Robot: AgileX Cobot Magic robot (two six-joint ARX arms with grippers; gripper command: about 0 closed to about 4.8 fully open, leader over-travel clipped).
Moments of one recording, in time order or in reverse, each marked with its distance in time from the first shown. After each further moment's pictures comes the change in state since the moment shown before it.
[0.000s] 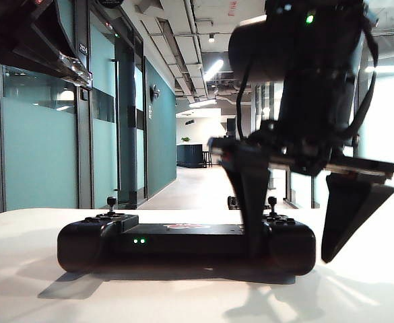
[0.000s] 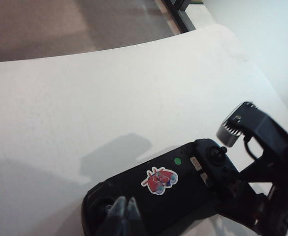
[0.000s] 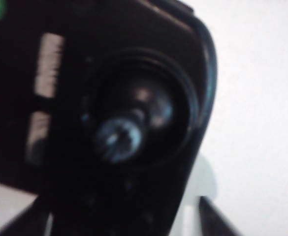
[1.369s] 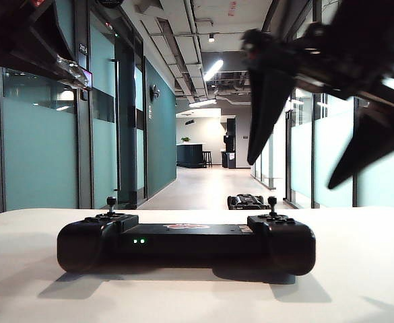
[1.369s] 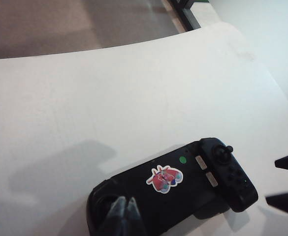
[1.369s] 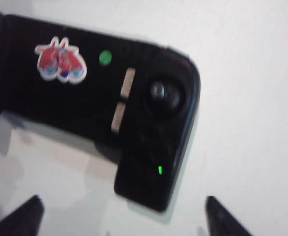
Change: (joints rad) left arm 0.000 0.000 0.000 -0.010 -0.016 -0.001; right arm -0.002 -0.360 -0.142 0.123 0.016 0.039
